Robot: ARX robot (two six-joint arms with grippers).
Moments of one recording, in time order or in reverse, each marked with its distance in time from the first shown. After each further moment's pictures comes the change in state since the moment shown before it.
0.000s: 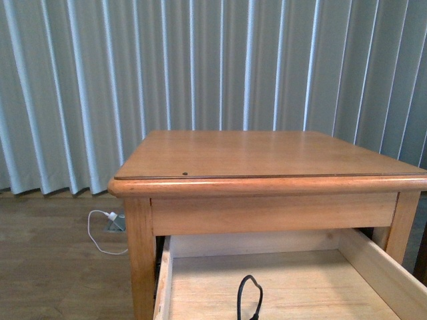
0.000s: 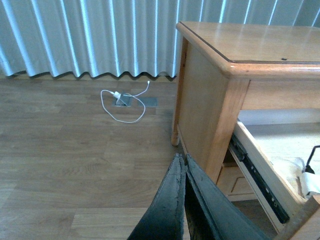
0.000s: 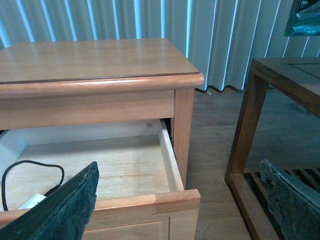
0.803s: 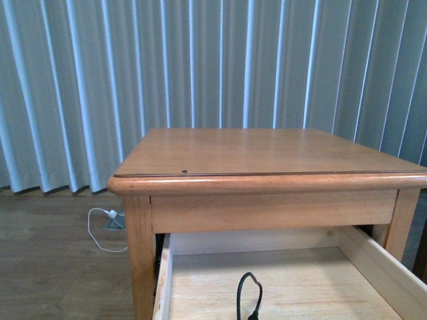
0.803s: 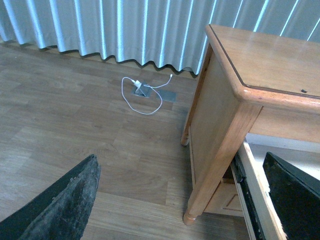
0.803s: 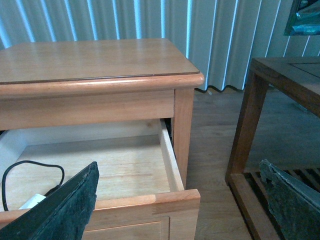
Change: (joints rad) left arm -0.410 0.291 0.212 -0.003 -0.595 -0.182; right arm 0.000 0.000 0.000 0.000 0.000 0.000
